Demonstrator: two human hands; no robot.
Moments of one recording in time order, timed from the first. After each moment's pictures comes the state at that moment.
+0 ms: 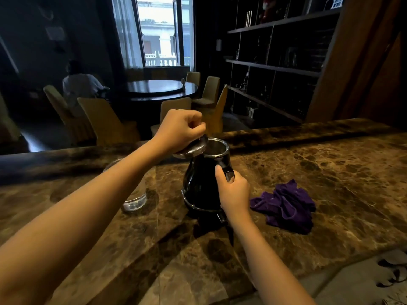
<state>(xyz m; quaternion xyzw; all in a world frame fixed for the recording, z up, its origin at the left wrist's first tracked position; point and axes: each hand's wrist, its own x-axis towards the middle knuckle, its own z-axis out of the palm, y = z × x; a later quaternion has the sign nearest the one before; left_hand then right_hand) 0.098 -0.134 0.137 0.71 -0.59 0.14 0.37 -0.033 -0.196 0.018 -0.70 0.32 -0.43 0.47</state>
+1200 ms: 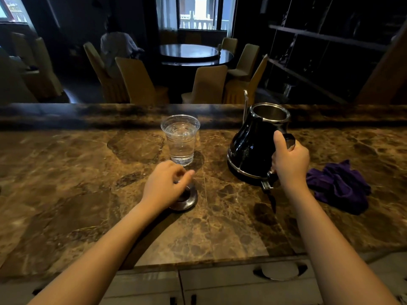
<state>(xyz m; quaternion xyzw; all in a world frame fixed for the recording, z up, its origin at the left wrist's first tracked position) 0.111 0.035 -0.040 0.85 -0.39 0.10 0.35 -0.025 -0.189 0.008 -0.70 0.31 -0.45 0.46</state>
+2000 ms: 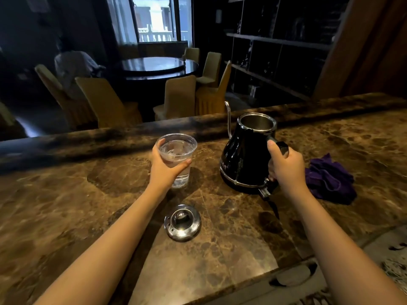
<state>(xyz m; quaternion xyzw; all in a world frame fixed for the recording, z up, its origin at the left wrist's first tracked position) 0.189 -0.020 -0.026 0.71 -0.31 -0.08 0.63 -0.024 -0.190 0.009 -0.70 0.31 -0.45 0.46</state>
